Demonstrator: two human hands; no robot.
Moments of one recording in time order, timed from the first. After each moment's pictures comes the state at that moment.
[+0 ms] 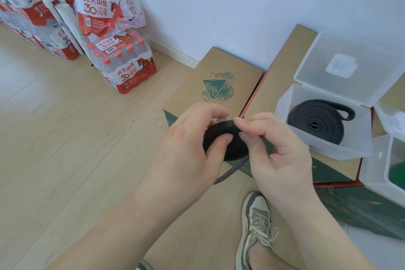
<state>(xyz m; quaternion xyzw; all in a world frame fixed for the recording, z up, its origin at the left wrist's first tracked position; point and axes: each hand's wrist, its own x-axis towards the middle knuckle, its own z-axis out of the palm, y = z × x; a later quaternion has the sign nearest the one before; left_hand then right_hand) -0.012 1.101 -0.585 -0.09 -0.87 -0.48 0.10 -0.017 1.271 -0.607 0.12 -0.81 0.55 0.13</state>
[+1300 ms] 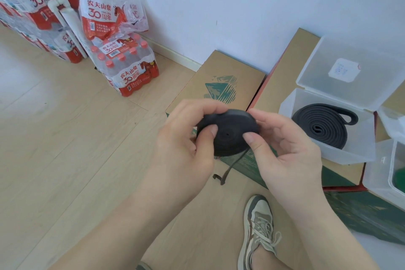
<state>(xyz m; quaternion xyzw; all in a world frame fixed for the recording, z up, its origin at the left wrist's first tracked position) -0.016 1.096 -0.584 -0.05 -0.82 -0.56 0.12 -0.017 1.272 -0.605 0.03 -0.77 0.63 0.09</state>
